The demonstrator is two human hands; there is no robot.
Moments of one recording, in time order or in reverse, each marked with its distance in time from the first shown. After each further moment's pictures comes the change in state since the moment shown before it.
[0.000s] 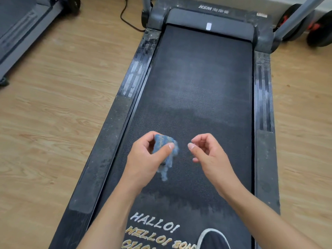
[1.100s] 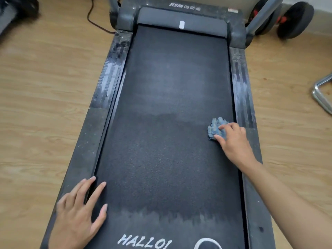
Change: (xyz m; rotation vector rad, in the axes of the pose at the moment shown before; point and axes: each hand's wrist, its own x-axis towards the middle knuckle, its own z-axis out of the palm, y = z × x) left_hand -0.035 -0.165 -0.125 1.377 0.140 0.491; right_hand 0.111 0.091 -0.138 -0.976 0.299 -0.068
